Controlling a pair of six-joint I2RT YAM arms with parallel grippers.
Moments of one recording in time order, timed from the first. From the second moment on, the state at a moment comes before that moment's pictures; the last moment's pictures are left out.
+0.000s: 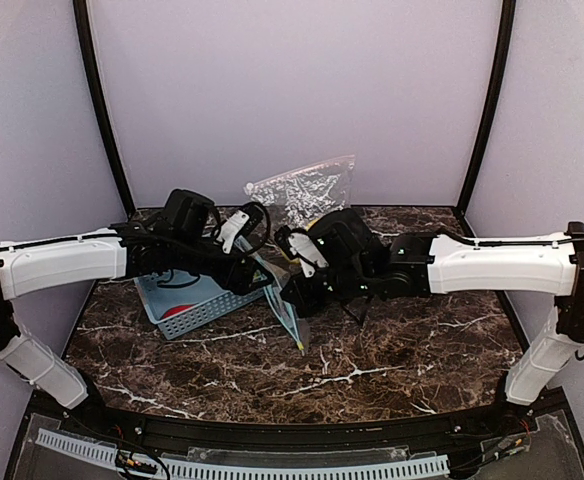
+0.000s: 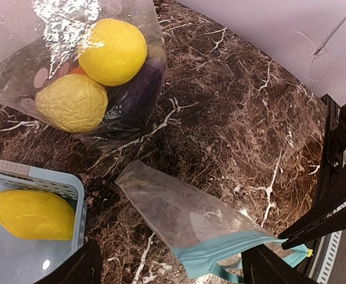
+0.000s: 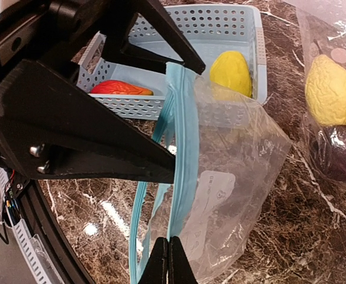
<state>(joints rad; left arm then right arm) -0.73 1.46 1.07 -0.27 0.28 -0.09 1.11 1.63 1.28 -0.35 0.04 0.36</state>
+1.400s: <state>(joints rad) -0.77 1.31 0.85 -0.06 0.22 -0.61 1.14 1.63 1.27 -0.39 0.27 0.48</state>
